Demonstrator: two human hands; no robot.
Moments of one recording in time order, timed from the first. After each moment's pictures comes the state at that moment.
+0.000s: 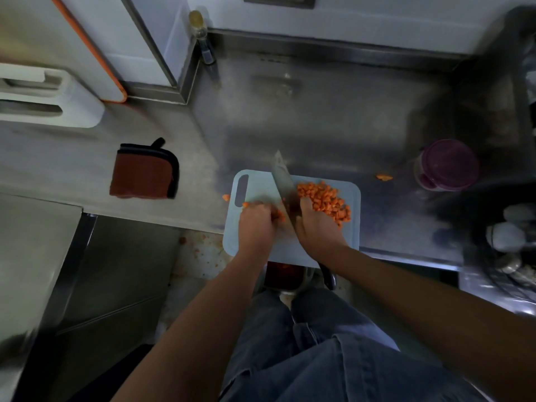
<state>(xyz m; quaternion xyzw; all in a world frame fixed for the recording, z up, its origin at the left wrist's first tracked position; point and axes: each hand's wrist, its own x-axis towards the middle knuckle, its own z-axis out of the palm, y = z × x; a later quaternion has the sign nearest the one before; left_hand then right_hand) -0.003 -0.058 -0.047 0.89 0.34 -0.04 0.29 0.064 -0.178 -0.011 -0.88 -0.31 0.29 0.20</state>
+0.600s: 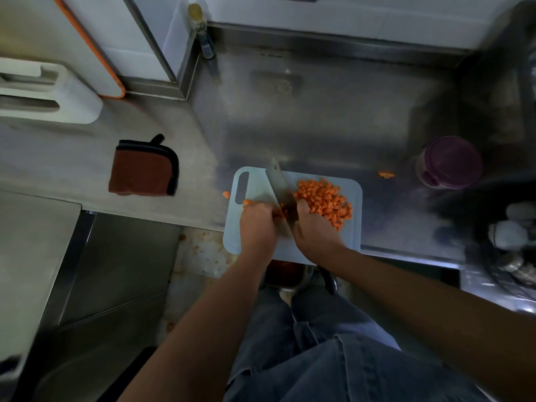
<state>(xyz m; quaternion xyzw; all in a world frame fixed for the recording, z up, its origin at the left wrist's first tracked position) -0.005 -0.062 -0.052 0.89 0.35 -0.05 0.28 0.056 -0.176 -0.011 -0.87 -0.31 0.33 0.19</state>
